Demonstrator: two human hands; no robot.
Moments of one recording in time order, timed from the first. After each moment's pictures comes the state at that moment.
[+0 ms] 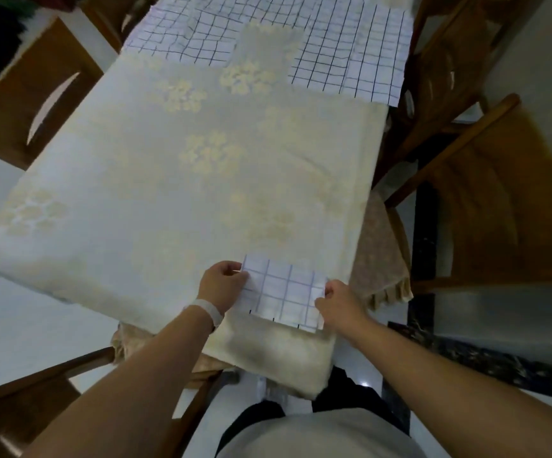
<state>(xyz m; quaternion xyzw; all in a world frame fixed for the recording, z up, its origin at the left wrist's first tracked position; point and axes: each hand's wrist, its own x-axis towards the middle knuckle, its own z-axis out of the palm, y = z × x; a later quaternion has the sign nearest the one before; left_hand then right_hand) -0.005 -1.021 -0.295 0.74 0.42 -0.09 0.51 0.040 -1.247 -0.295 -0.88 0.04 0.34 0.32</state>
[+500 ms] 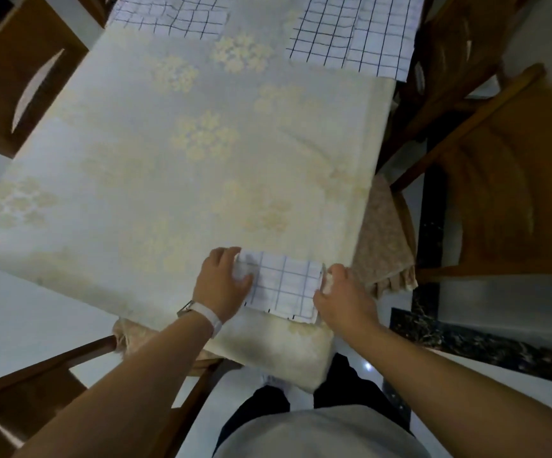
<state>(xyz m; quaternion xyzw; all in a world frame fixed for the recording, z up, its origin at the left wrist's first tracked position) -0.015 -1.027 -0.313 0.94 0.20 -0.06 0.28 0.041 -1.260 -0.300 -0.94 -0.06 0.29 0.18</state>
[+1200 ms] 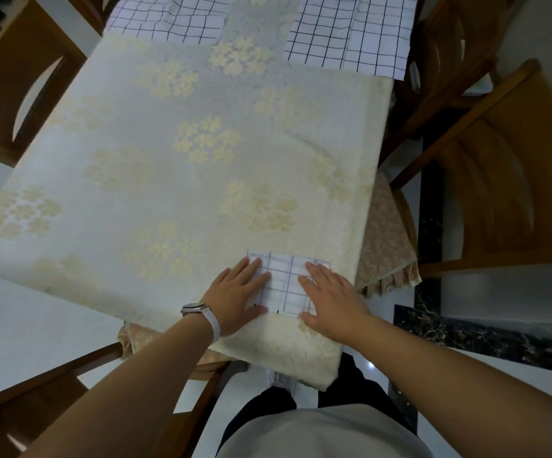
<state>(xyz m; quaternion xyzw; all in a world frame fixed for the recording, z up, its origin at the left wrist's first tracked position) -0.034 -1.008 -0.327 0.96 -0.07 -0.23 0.12 0.029 -1.243 -0.308 -0.89 -0.33 0.30 0.04</state>
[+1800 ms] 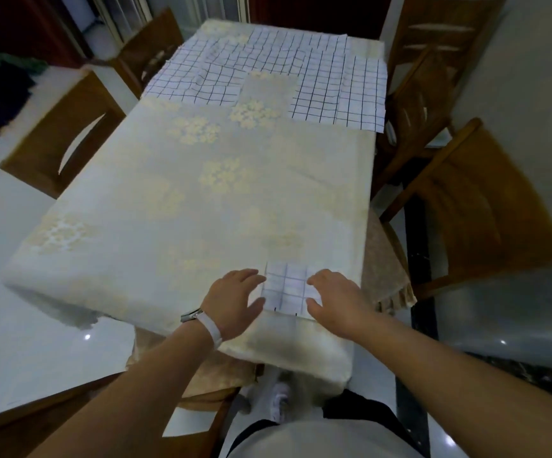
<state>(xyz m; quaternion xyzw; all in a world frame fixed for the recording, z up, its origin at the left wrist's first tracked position) -0.066 -0.979 -0.250 0.98 -0.02 -0.10 0.19 -0.005 -1.210 -0.231 -0.93 -0.25 0.22 0.12</state>
